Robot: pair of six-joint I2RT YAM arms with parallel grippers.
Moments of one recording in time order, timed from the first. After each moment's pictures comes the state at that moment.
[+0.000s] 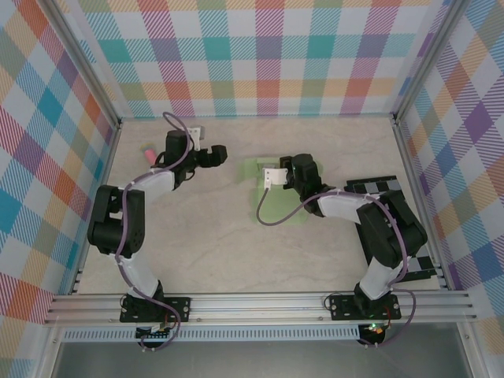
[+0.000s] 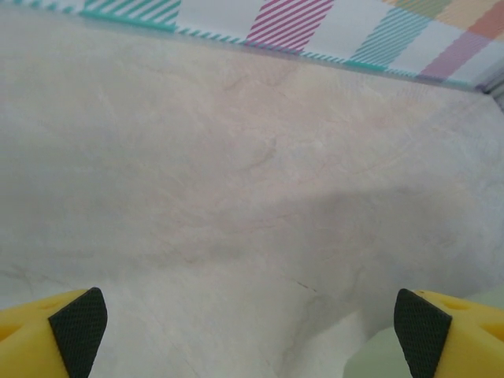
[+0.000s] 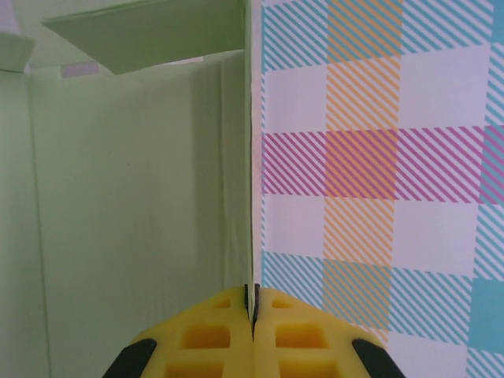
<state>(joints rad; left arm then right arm) -0.18 1.80 1.13 0.15 0.34 -0.24 0.55 1.72 0.87 0.48 0.16 -1.38</state>
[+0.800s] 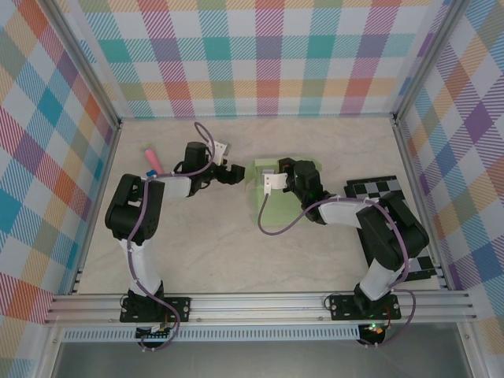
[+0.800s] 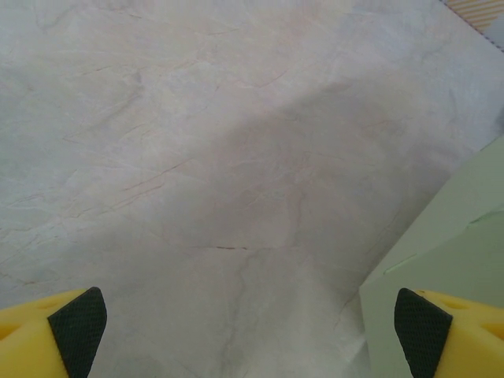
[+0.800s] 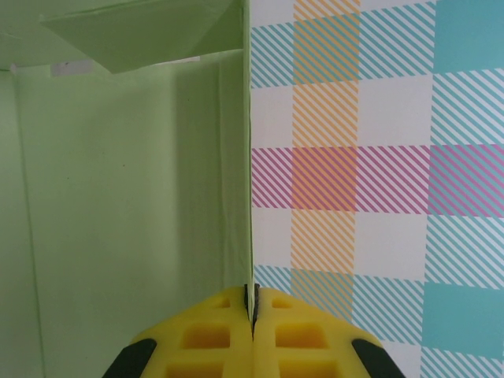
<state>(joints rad) -0.28 1.96 1.08 0.32 0.51 -0.05 0.57 1.70 0.79 0.63 0.15 -1.42</state>
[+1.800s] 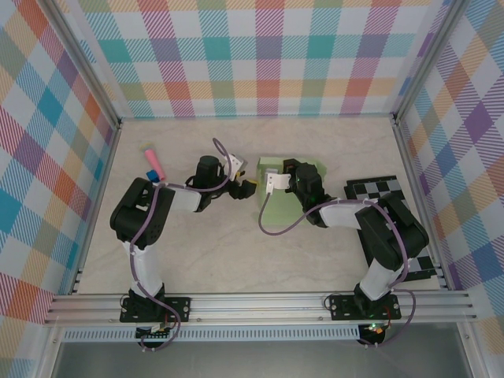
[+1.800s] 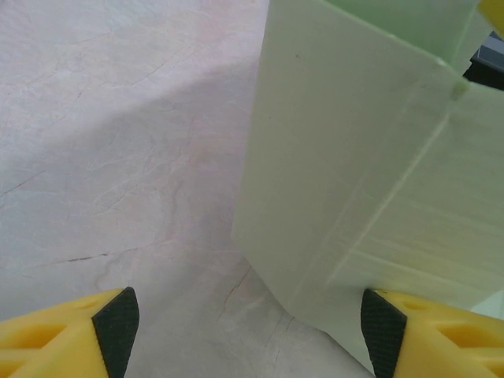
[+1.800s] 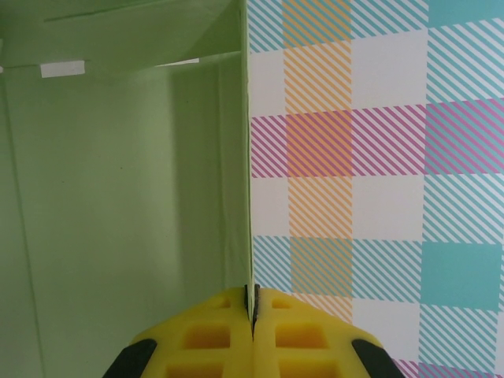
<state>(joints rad) -0.40 1.94 0.93 0.53 0.52 0.05 0.57 1.70 0.74 0.70 0.23 -1.37</state>
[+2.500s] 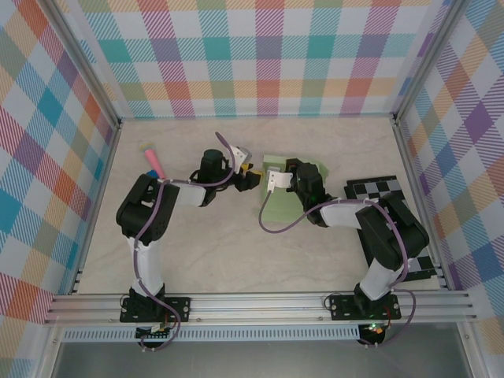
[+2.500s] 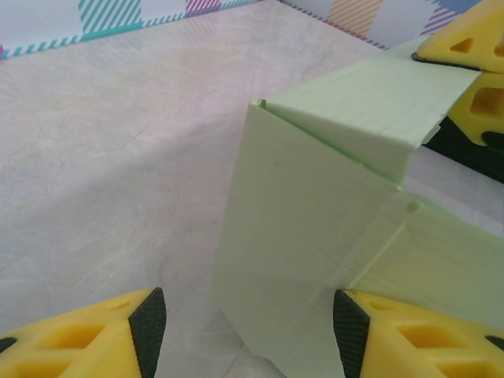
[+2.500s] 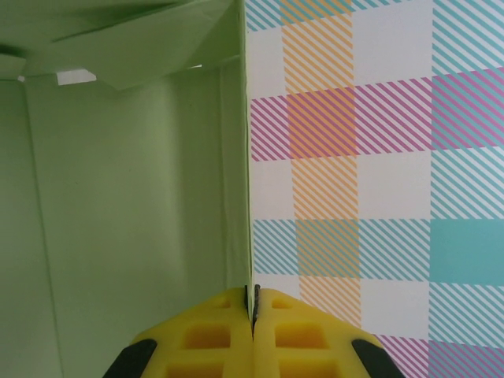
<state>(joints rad) -0.42 2.00 1.03 0.58 0.56 0.00 0.56 1.70 0.74 0.69 0.26 -1.33</state>
